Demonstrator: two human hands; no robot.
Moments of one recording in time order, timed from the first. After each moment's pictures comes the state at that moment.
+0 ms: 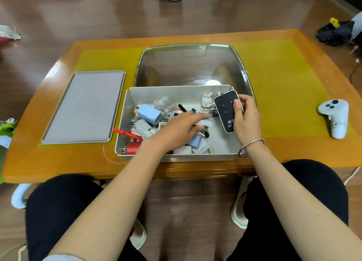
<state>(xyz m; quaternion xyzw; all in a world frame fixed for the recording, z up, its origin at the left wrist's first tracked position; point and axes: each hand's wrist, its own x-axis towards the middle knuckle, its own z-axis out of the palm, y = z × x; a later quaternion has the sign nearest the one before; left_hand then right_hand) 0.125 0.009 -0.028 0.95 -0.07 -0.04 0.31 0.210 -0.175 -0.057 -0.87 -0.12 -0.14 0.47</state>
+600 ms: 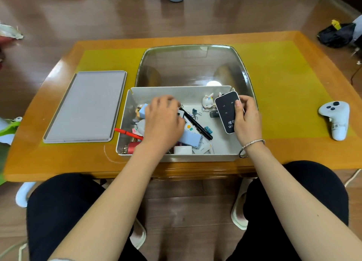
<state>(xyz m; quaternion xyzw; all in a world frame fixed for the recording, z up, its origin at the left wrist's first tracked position) 0.107 0.018 -0.011 0.97 0.12 0.14 0.13 0.209 -0.174 -0.055 -0.87 -0.12 -0.14 0.47</state>
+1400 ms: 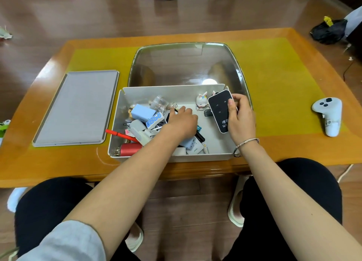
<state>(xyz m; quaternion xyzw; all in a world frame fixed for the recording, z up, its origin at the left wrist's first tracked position) 0.179 -0.012 -0.059 0.99 0.01 -0.16 0.01 0.210 -0.175 -0.059 -0.88 -0.13 -0.14 0.44</state>
